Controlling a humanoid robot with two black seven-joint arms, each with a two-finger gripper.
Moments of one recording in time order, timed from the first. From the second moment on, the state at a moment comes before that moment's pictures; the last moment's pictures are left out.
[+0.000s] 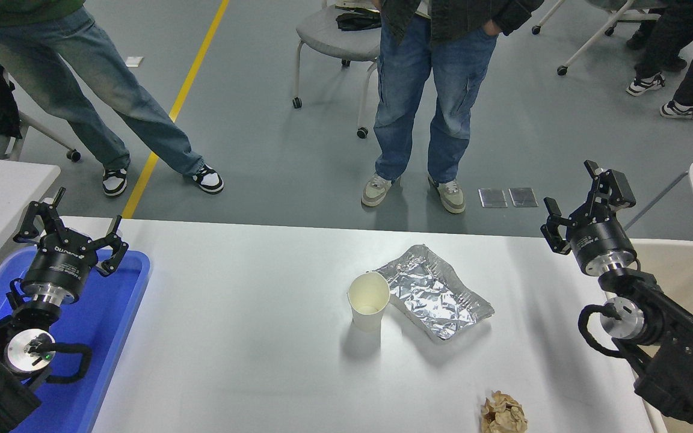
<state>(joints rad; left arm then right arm) -0.55 0.46 -0.62 -0.39 -0.23 -0.70 -0.58 0.59 -0.32 0.85 0.64 -0.28 0.11 0.52</state>
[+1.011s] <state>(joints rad) -0.55 0.46 -0.62 -0.39 -0.23 -0.70 -0.58 0.61 -0.54 0.74 1.11 -0.47 0.10 0.03</state>
